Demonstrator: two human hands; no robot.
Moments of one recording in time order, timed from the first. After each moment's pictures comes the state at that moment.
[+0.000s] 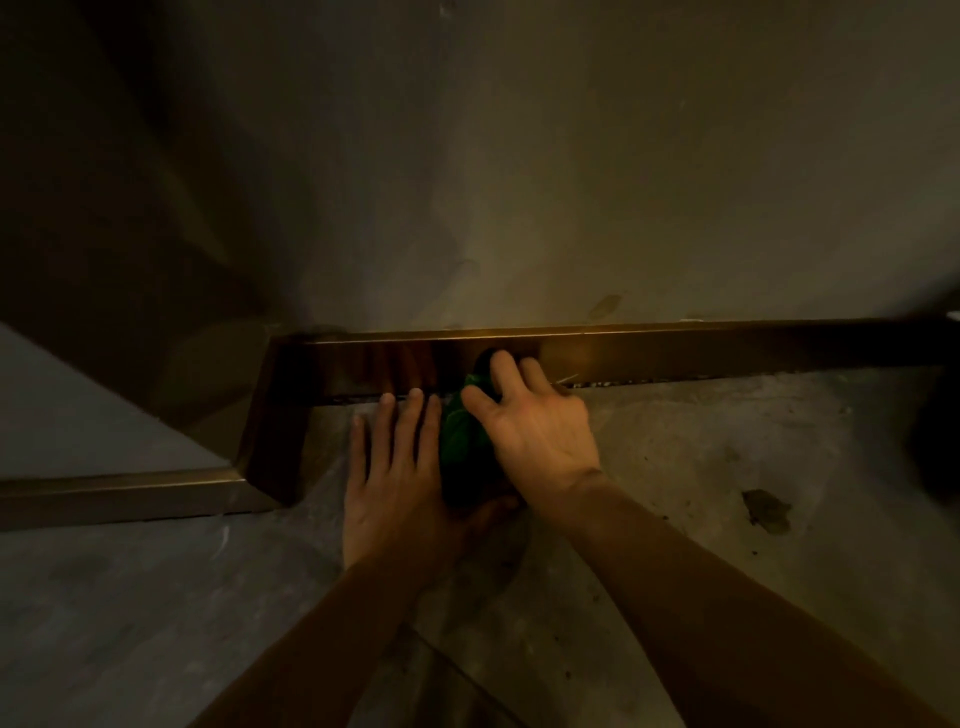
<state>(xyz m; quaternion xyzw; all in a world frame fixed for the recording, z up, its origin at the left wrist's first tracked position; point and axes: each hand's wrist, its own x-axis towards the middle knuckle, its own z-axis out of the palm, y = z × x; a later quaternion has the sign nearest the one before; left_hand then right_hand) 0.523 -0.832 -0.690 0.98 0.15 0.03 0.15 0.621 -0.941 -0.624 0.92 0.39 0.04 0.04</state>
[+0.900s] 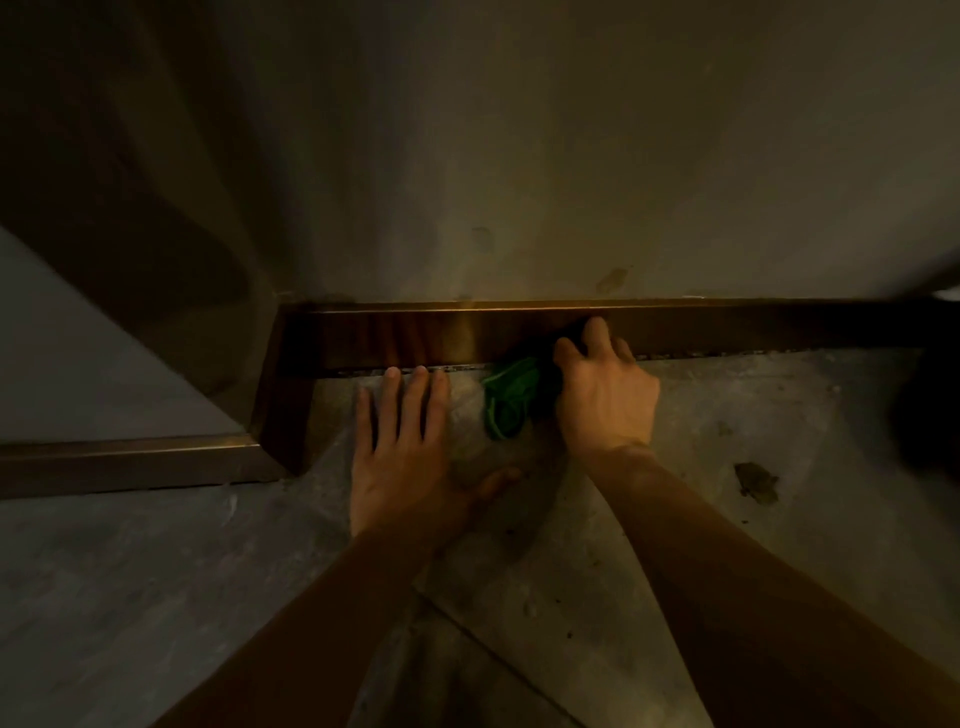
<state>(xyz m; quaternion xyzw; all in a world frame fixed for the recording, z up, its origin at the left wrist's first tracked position) 0.521 -0.831 -0.694 0.98 0.14 0.05 0.14 0.638 -0.975 -0.626 0.98 0.19 0.06 0.06</state>
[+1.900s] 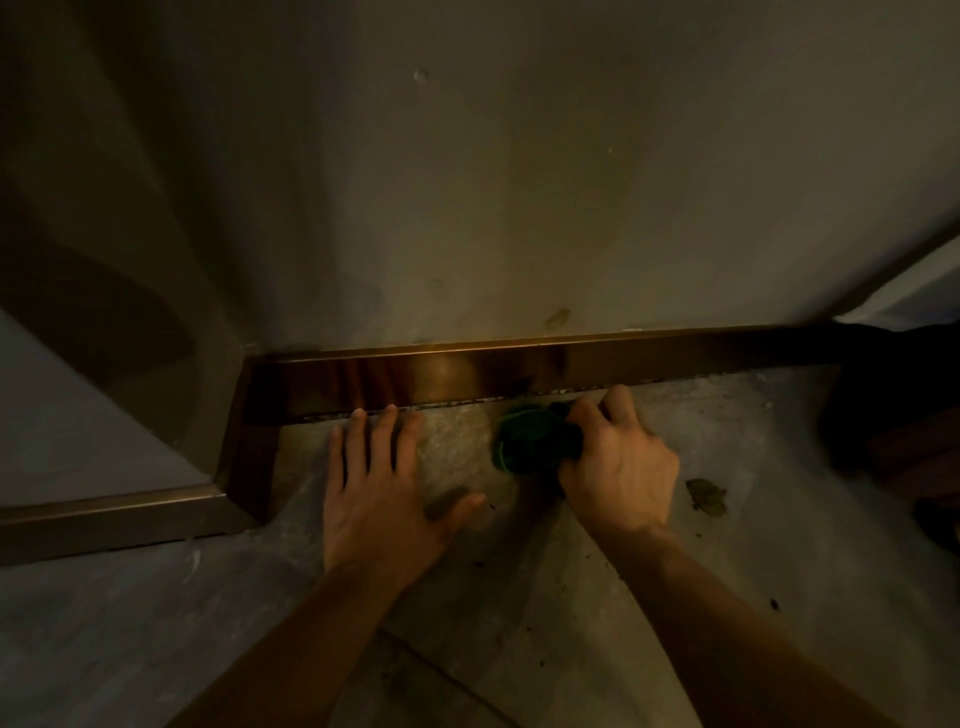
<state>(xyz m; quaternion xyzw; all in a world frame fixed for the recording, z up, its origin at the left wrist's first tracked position) 0.522 -0.826 -0.680 0.98 0.12 0.03 0.16 0.604 -1.024 -0.607 0.99 0.12 0.06 -0.01</state>
